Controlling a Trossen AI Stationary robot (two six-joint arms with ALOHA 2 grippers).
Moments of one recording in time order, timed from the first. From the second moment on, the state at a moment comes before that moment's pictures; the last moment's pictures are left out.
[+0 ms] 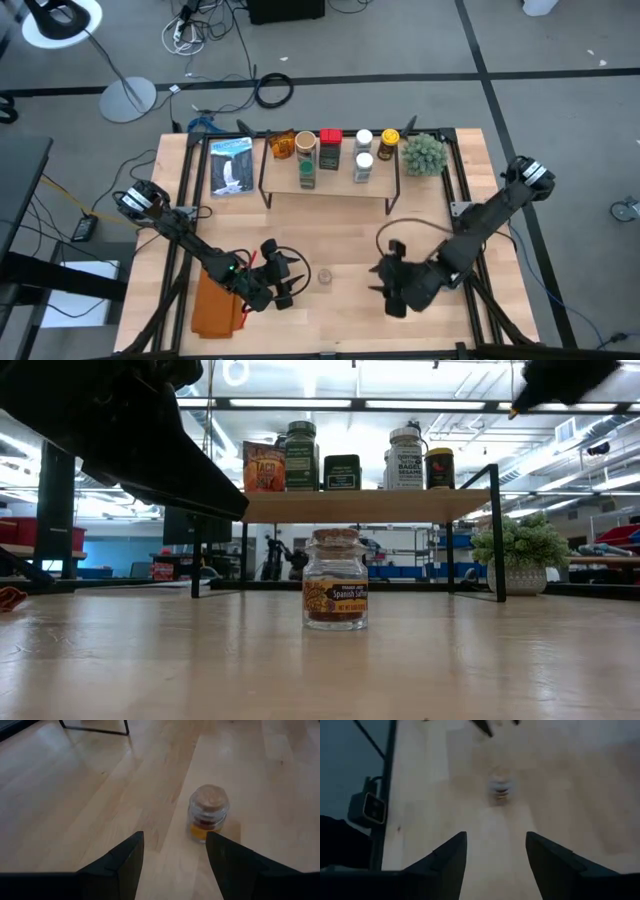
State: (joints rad) left arm -0.64 1.70 0.80 0.17 -0.80 -0.57; right arm 0.75 1.49 0.95 -0.34 0.56 0.72
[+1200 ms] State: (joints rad) left arm -0.63 1.70 0.80 0.17 -0.81 -0.55; right arm 0.36 1.93 1.06 0.10 0.12 0.24
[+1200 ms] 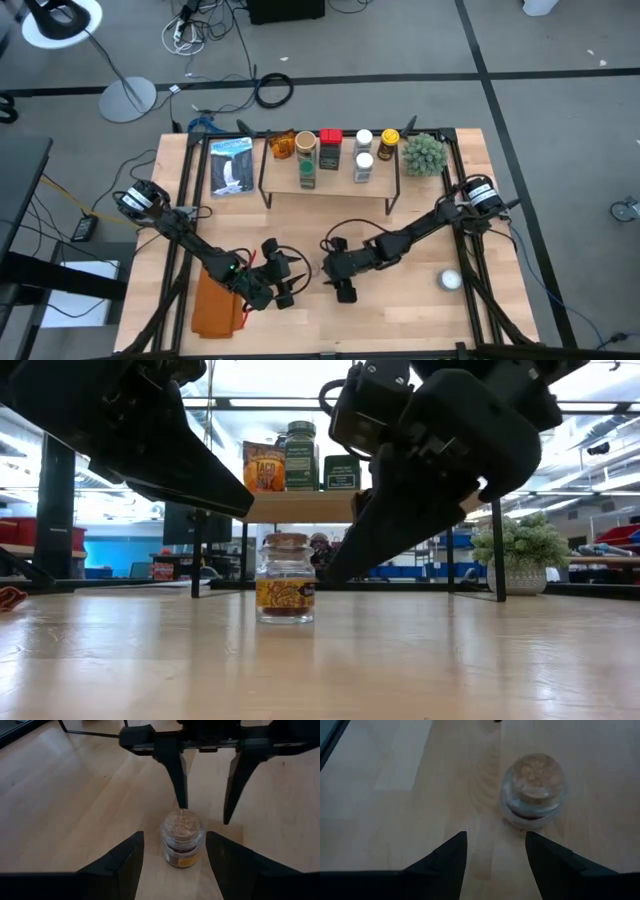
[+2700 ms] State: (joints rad) left arm -0.63 1.70 0.80 0.17 -0.81 -0.53; right arm 0.36 1.88 1.06 0.27 0.09 0.21
